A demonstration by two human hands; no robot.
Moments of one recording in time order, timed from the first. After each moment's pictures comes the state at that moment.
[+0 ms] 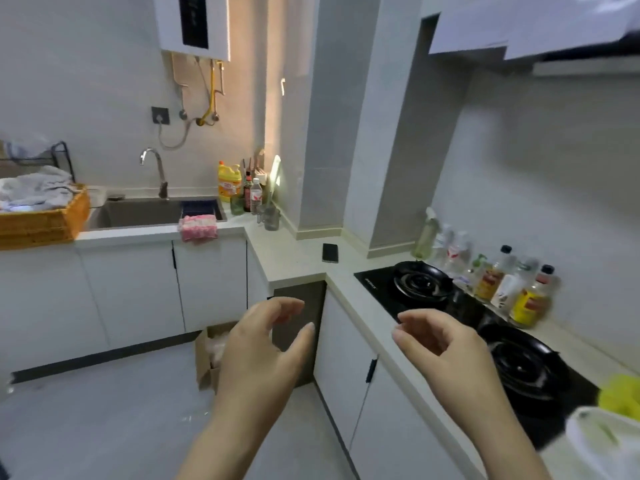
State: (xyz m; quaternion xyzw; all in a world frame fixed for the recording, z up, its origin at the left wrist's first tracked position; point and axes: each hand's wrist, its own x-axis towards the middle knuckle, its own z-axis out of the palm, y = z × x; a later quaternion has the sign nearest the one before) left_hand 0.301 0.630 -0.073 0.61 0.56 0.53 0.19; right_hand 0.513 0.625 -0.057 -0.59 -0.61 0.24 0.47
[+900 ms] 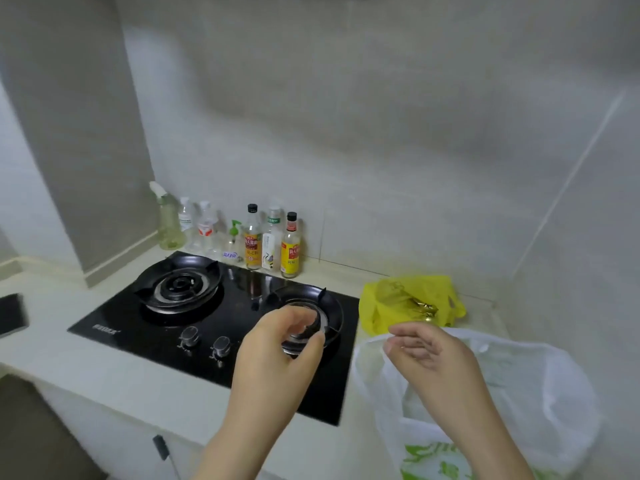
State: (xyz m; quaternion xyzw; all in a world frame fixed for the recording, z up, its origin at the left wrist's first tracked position) left_hand 0.653 0.786 -0.101 0.79 0.26 0.34 0.43; right_hand 0.779 0.631 -0.103 -0.78 -0.25 0.07 0.57
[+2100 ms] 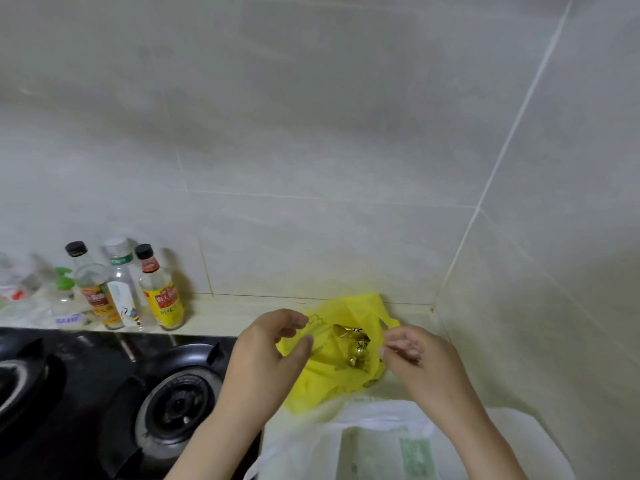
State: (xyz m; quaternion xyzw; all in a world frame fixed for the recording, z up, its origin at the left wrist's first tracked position) left_hand 0.968 0.810 -0.144 0.84 0.17 0.23 0.46; right_hand 1.060 0.610 -0.159 -0.84 -0.15 0.05 0.51
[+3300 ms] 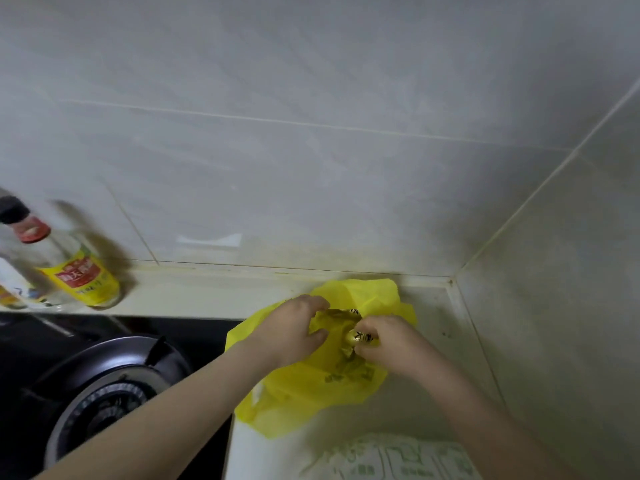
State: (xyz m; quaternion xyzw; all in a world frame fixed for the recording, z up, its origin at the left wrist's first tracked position) left_hand 1.153 0.854 -0.283 0.95 0.02 -0.09 0.31; right_hand 1.220 0.669 -0.284 -0.93 -0.25 0.24 0.15
